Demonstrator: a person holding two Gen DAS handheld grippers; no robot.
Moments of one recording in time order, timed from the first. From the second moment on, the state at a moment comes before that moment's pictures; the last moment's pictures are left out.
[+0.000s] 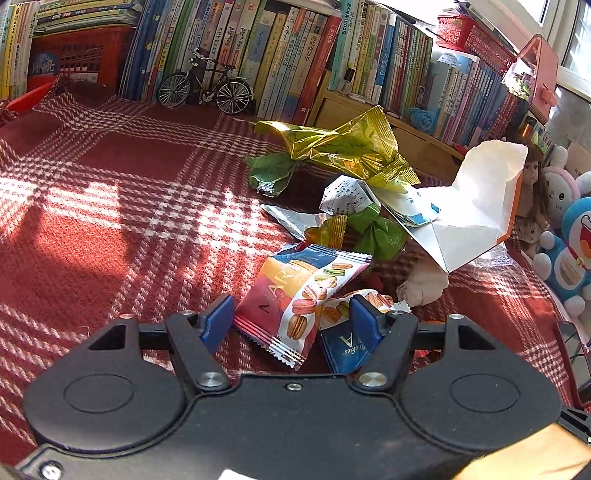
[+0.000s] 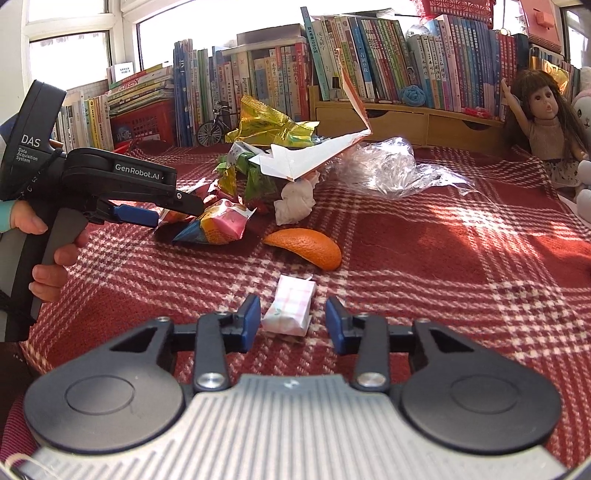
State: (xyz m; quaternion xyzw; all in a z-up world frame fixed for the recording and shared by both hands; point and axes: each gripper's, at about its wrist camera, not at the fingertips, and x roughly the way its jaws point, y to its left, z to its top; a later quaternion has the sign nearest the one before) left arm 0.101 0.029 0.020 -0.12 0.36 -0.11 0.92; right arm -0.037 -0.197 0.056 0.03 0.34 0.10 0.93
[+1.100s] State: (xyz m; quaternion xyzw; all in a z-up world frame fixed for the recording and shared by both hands) left arm -0.032 0.035 0.061 -0.07 0.27 -0.14 0.95; right arm -0.089 -0.197 0.072 0.03 0.33 0.14 0.93
